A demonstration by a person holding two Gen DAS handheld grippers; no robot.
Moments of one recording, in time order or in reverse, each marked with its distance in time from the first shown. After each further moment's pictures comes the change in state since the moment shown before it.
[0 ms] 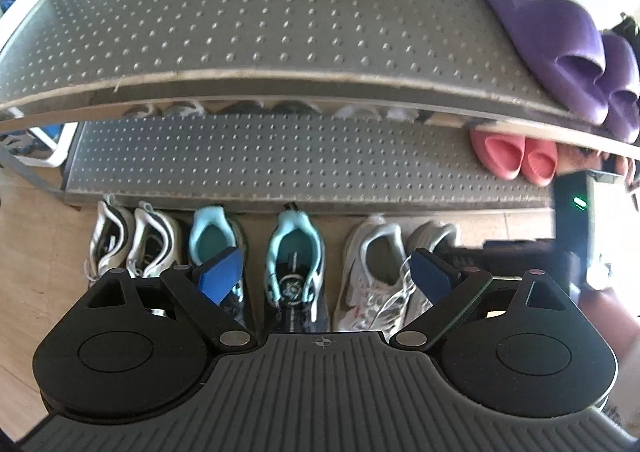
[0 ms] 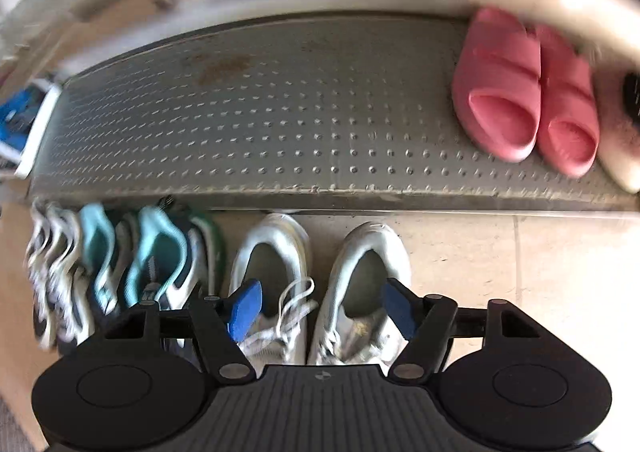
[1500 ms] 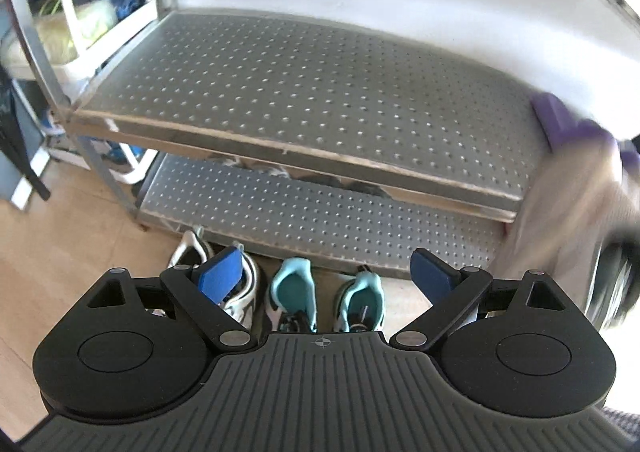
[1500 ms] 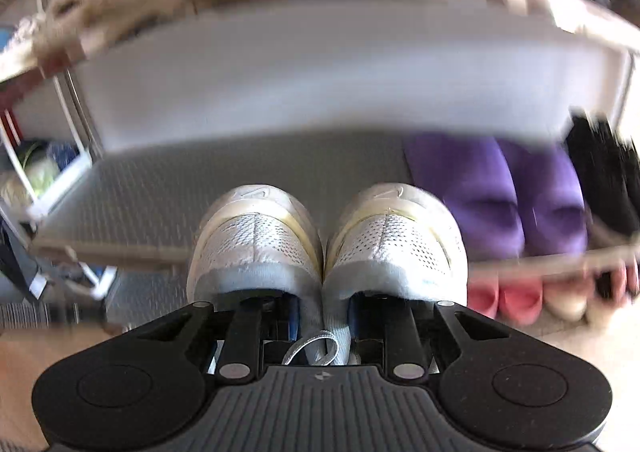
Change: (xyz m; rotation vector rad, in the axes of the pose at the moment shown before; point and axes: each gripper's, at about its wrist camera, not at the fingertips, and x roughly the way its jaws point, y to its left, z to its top) left arm -0.093 0.102 0.004 -0.213 -0.240 0.035; right arm -0.246 0.086 -0.002 -0.133 -0.650 -0.005
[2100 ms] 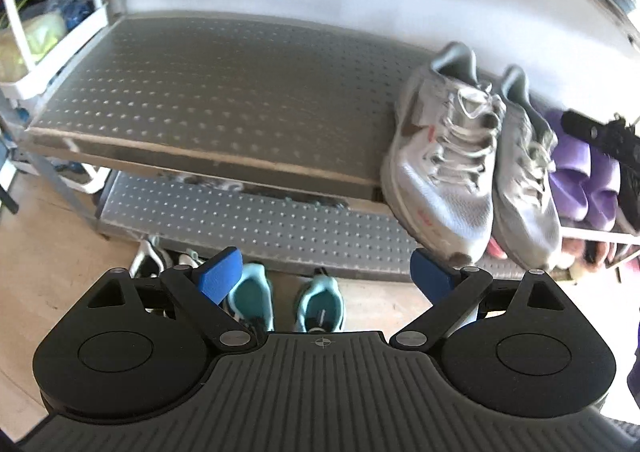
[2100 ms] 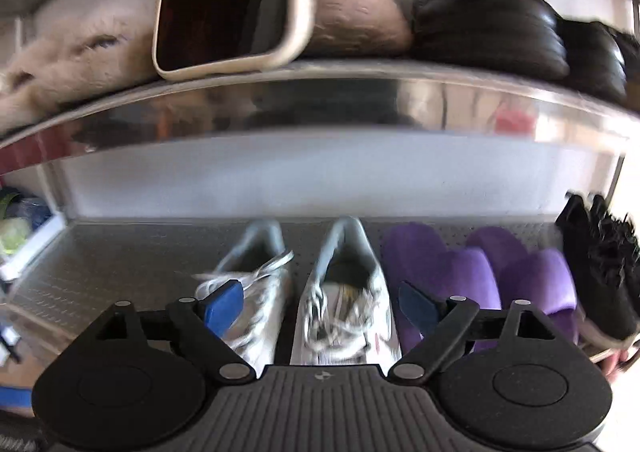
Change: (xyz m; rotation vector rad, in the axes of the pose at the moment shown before) left arm 0.011 -0.058 0.006 0.087 0.029 -0.073; right arm 0.027 -0.058 0.025 0.023 -0.080 0.023
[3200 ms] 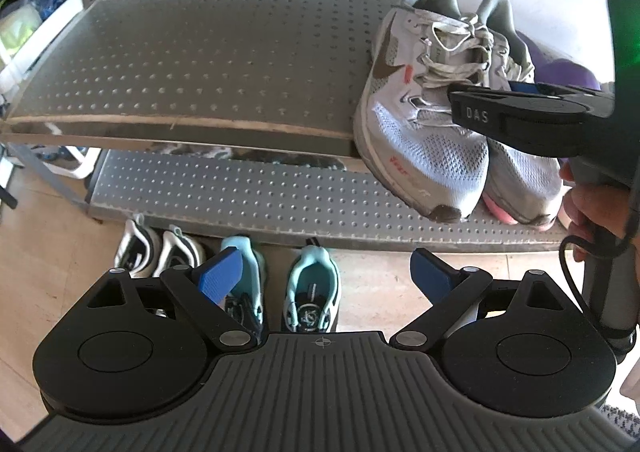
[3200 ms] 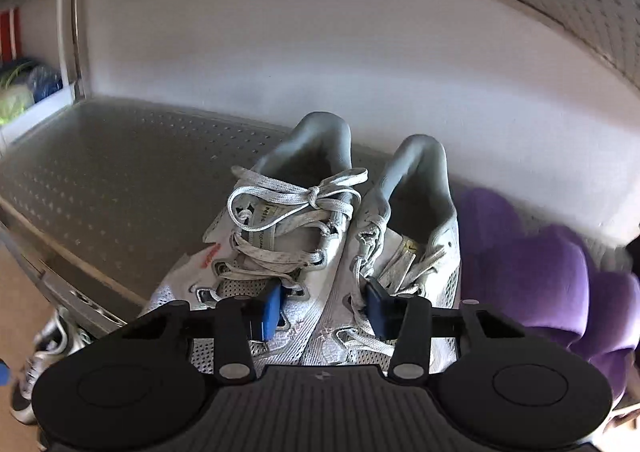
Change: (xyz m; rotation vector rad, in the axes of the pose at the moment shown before) left arm 0.034 -0.032 -0.013 0.023 0.086 0.040; right arm 0.086 0.065 -0.018 -0.287 0.129 -0.029
